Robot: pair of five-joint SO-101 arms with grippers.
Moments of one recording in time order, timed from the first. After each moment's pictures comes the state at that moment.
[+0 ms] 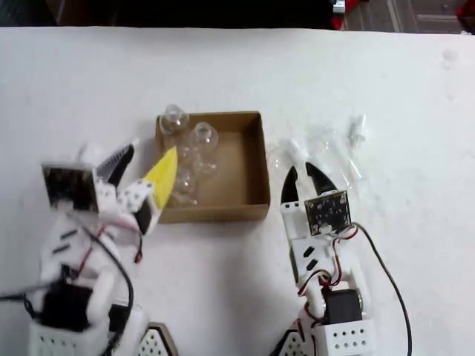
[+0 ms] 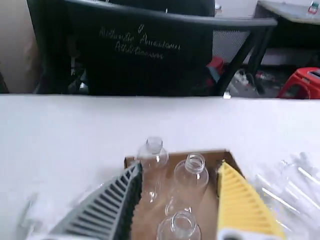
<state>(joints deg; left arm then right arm) 3.6 -81.2 57.9 50.7 8.1 -10.3 -103.2 96.4 28.0 12.4</state>
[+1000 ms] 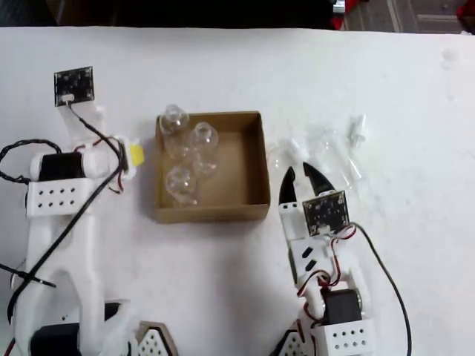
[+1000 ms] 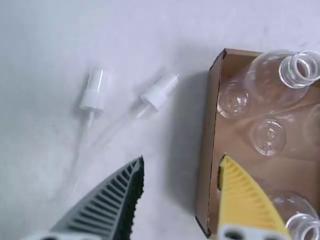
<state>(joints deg) -12.4 -26.5 30.9 64.9 8.5 -11.3 -103.2 96.4 28.0 12.4</state>
